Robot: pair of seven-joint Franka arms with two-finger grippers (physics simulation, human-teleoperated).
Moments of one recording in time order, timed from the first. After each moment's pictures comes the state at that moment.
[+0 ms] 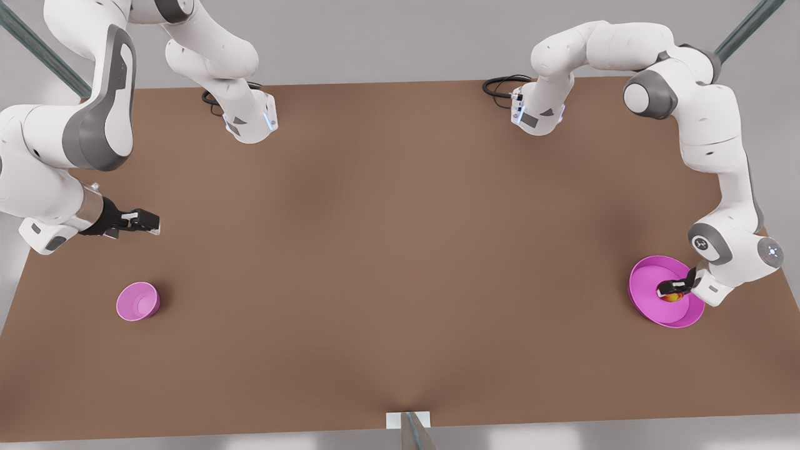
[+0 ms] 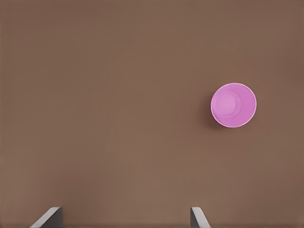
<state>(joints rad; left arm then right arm) 0.41 0.84 0.02 -1.46 -0.13 2.32 0.46 -0.08 0.15 0.01 -1.49 0.01 1.53 -0.13</state>
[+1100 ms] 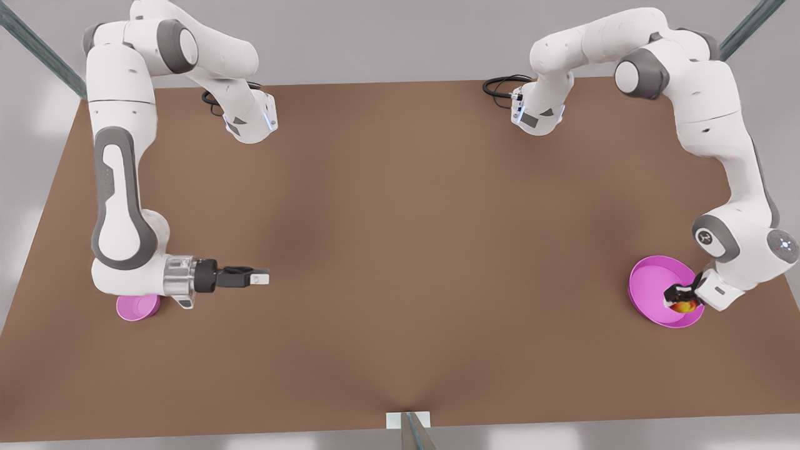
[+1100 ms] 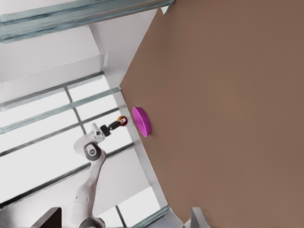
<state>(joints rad) 0.27 0.65 -0.01 -1.46 -0.13 2.27 0.49 -0.08 0.49 0.10 -1.65 1.30 1.72 -0.15</state>
